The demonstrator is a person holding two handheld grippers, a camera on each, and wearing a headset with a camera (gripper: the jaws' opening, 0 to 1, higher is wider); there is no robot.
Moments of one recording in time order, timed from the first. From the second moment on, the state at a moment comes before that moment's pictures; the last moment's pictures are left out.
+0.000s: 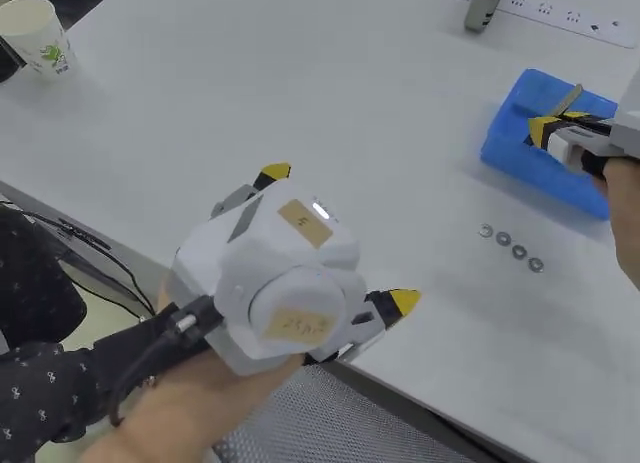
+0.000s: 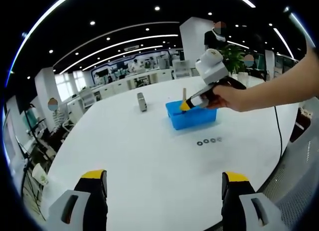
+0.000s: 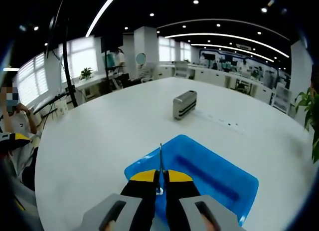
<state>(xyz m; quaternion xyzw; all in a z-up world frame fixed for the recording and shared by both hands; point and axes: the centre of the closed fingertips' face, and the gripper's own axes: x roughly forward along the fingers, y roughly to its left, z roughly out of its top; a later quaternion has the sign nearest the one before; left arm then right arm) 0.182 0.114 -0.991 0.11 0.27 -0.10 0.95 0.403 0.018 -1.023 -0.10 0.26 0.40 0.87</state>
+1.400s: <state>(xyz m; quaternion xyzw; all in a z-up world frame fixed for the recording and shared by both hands) 0.181 0.115 -0.996 0.12 0.29 -0.10 0.95 0.328 0.014 -0.981 -0.07 0.23 0.45 0.86</state>
